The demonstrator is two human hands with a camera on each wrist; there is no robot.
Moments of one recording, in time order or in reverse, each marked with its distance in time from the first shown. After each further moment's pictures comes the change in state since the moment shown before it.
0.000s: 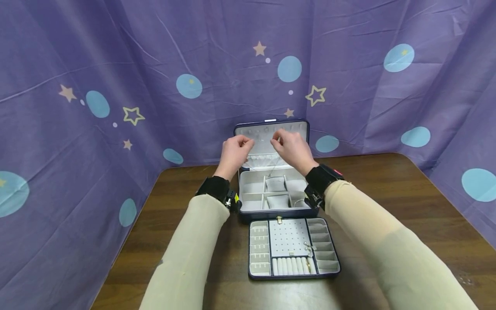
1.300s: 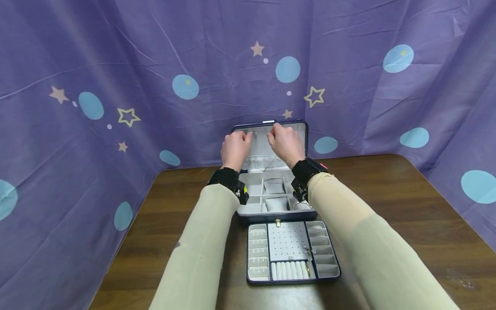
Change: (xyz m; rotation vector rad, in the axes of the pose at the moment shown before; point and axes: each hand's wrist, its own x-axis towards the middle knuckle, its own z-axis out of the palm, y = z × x) left_hand 0.031 0.004 0.020 0.403 0.186 -0.058; right_hand 0.027 0.001 0.017 -0.113 0.038 0.112
